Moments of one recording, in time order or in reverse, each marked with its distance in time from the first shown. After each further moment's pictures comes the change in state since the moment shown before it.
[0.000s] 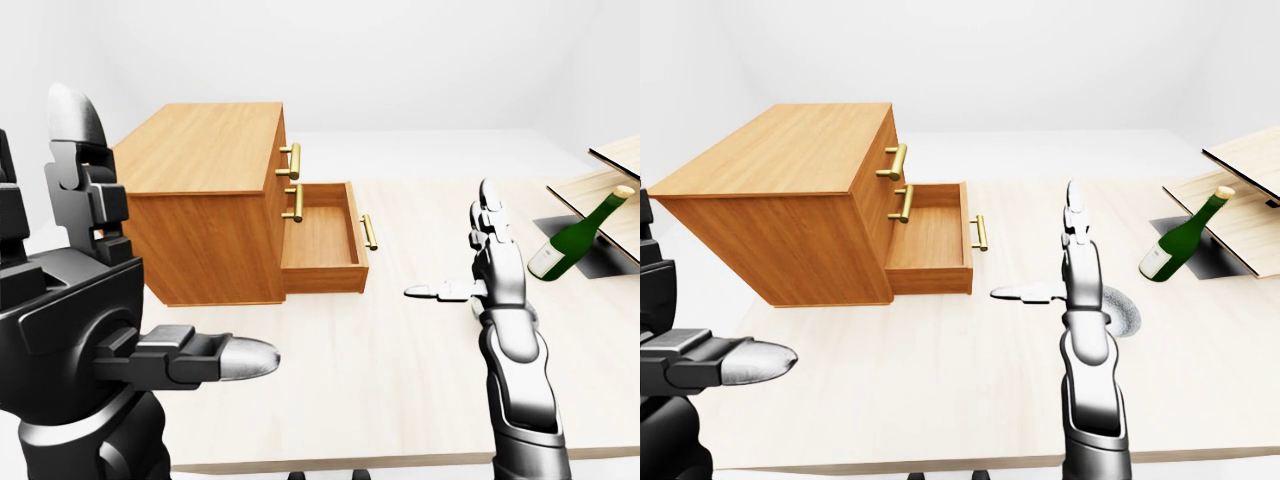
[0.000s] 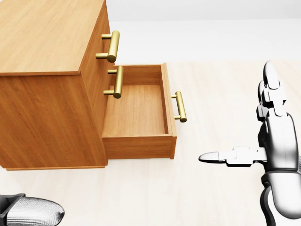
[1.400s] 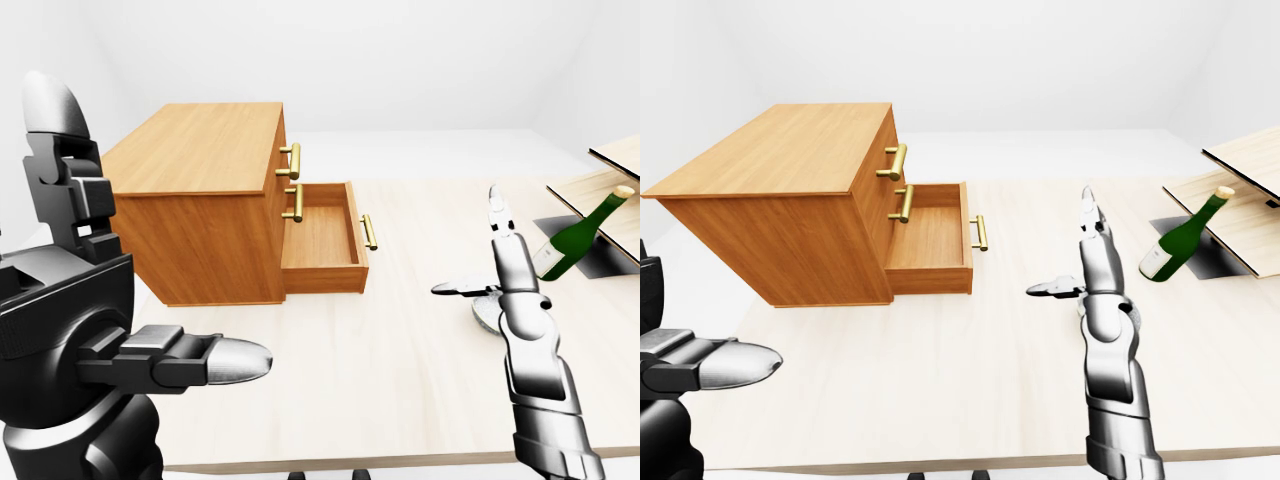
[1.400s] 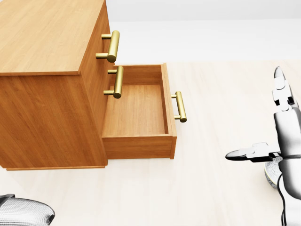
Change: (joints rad) left arm -0.013 0.055 0.015 -0.008 -0.078 0.000 0.063; right arm -0.103 -0.146 -0.075 0.258 -0.314 -0.013 0.007
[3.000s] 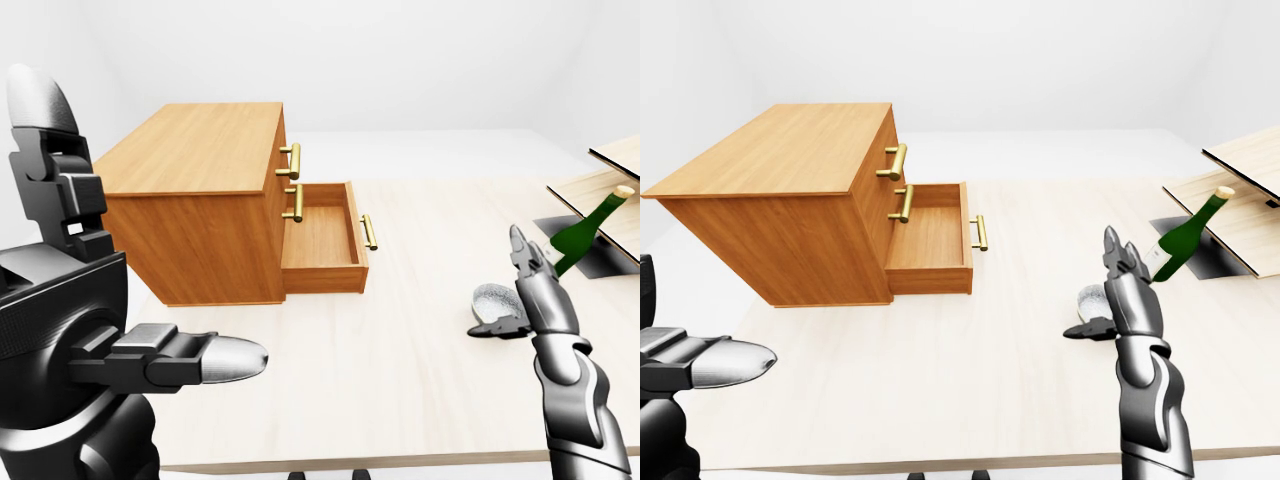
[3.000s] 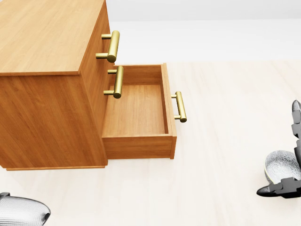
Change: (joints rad) left arm -0.011 0.011 0.017 0.000 -0.012 0.000 0.008; right arm 0.198 -0.028 -0.150 0.009 -0.203 -0.162 0.069
